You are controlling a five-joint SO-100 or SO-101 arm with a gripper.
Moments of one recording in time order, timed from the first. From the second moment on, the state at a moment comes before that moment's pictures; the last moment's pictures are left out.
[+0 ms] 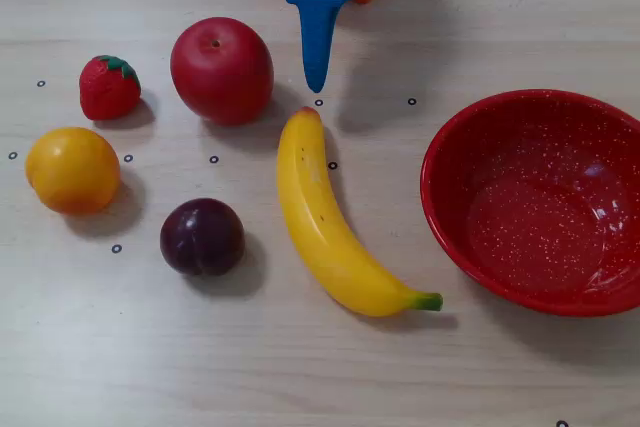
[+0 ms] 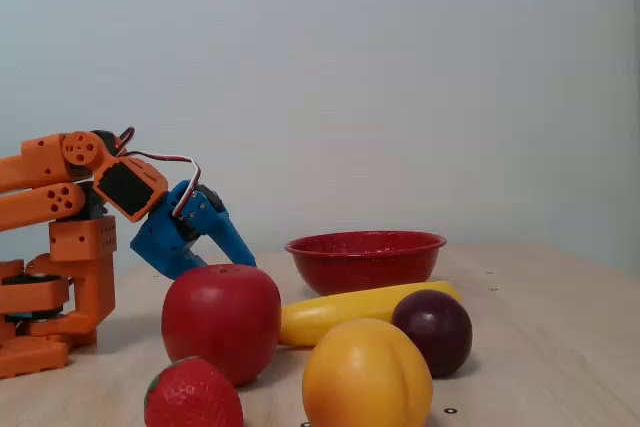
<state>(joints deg) -0.9 183.1 174.1 53.3 6.9</state>
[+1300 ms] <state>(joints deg) -7.3 106.1 99.7 70.6 13.3</state>
